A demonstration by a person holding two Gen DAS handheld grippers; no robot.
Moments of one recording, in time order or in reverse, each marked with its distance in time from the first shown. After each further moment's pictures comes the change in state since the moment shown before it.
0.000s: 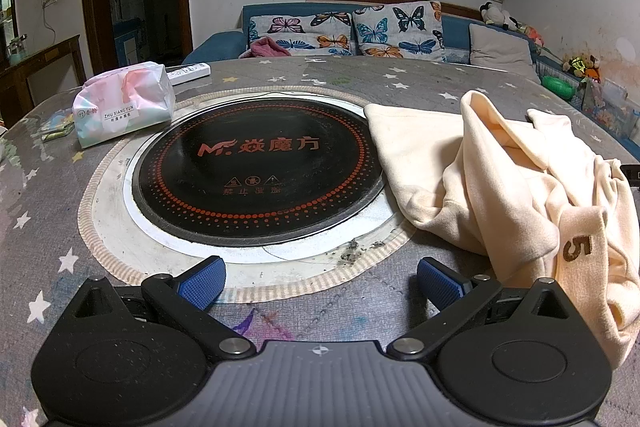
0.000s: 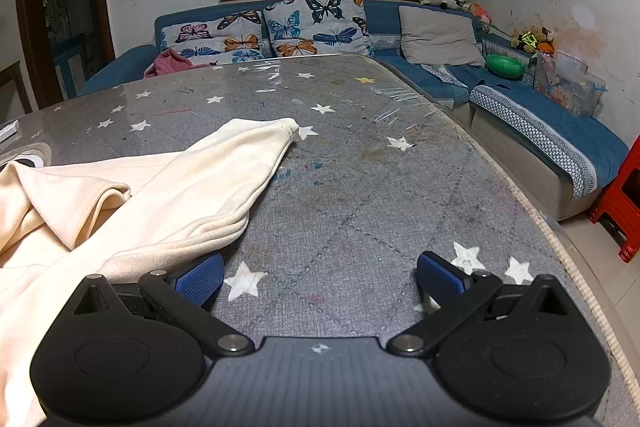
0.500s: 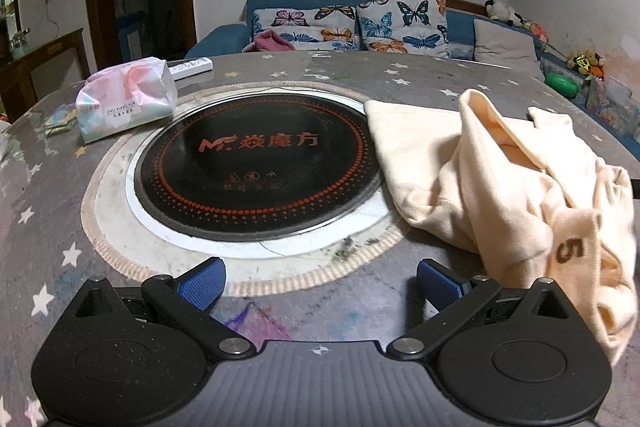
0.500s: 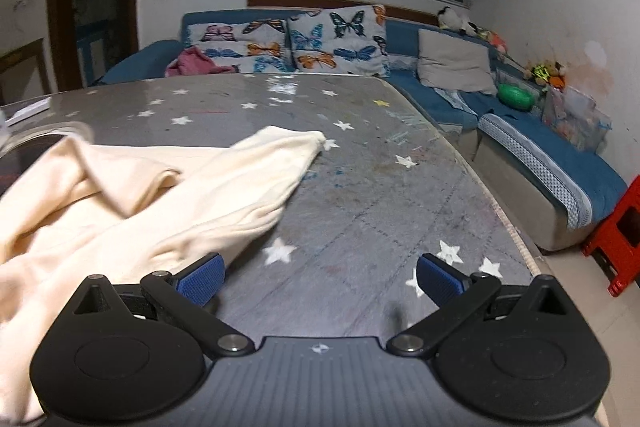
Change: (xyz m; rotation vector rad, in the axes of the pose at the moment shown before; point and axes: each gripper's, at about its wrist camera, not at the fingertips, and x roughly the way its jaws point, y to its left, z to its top) left arm -0.007 -0.006 0.002 -0.021 0.032 0.000; right arm -0.064 0.016 -0.010 -0.116 -0.035 0.022
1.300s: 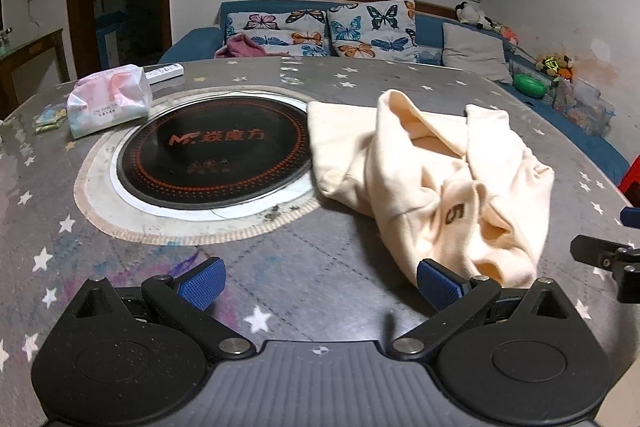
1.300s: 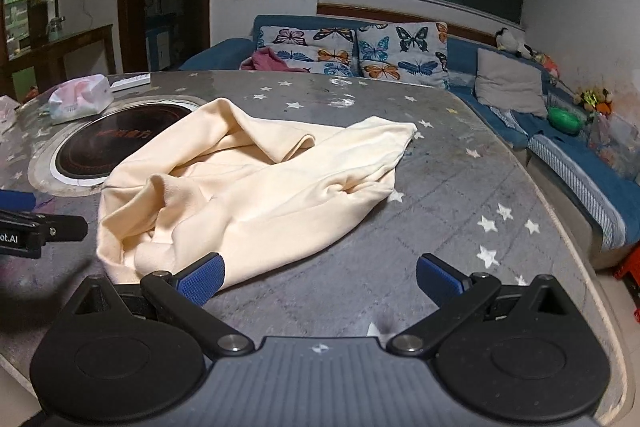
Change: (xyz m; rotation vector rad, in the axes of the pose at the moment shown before) left arm -0.054 -0.031 -0.015 0.005 -0.003 -0.089; right arm -0.093 0.054 -0.049 -0.089 -0.031 0.152
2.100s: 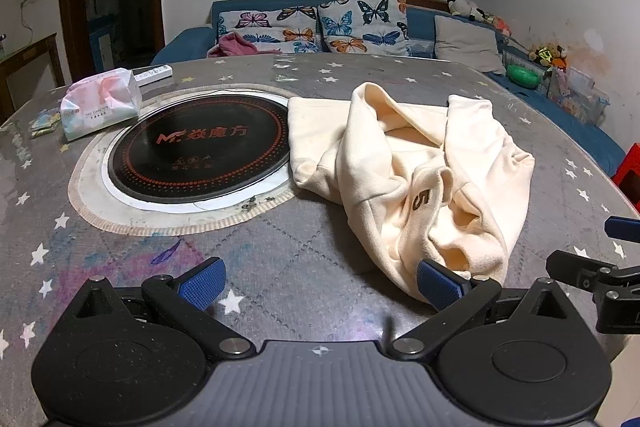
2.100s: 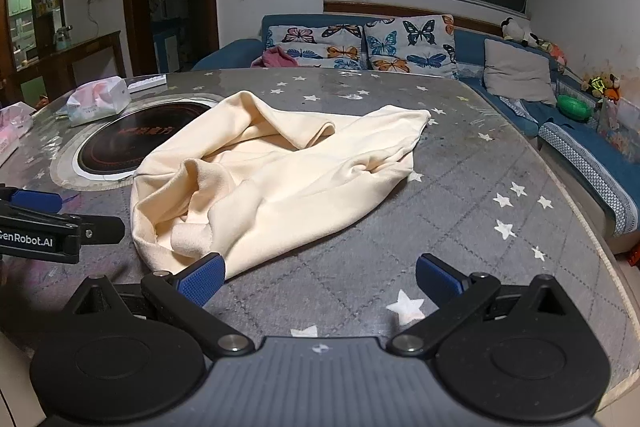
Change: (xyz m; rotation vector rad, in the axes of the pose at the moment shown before) left arm -0.011 -0.020 -0.004 0.028 0.015 -0.001; right arm -0.012 0.011 -0.013 0.027 0.008 0.037
